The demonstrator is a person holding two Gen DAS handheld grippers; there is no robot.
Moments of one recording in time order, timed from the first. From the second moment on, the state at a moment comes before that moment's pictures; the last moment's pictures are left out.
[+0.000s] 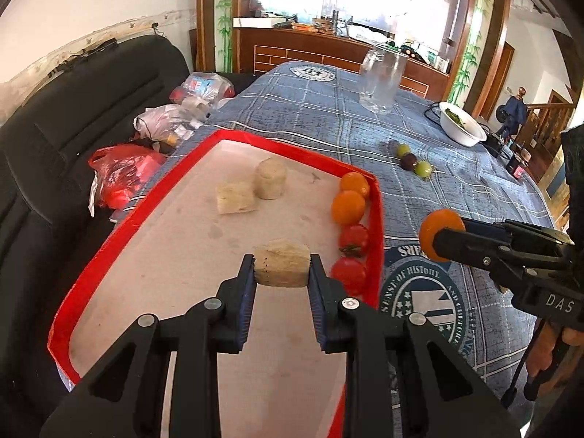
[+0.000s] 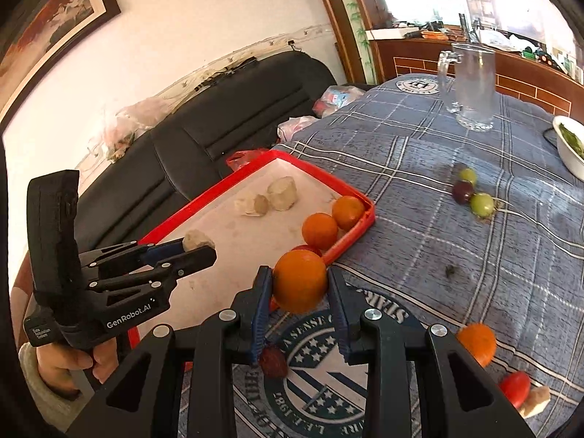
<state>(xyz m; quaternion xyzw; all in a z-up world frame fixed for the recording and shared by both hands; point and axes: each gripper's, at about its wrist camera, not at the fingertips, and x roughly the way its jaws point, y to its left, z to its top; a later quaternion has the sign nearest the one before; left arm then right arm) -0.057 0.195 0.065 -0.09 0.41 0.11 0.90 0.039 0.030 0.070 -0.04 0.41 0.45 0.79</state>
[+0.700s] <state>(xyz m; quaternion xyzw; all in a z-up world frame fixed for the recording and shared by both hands) -0.017 0.216 0.051 -0.14 0.44 0.10 0.88 0.089 0.117 0.060 -0.09 0.45 0.44 0.77</state>
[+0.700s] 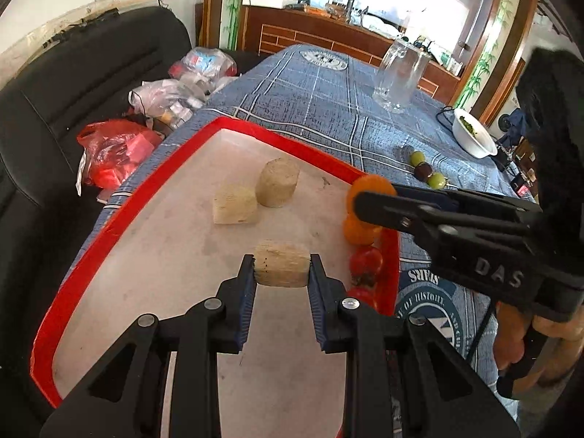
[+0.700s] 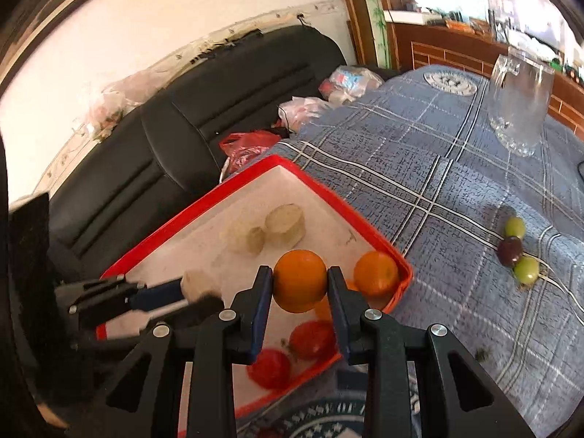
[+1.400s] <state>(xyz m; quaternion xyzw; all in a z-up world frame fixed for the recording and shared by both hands) 0.018 0.213 0.027 -0.17 0.47 0.09 0.86 0.126 0.142 0.030 -0.08 0.48 0.44 0.76</state>
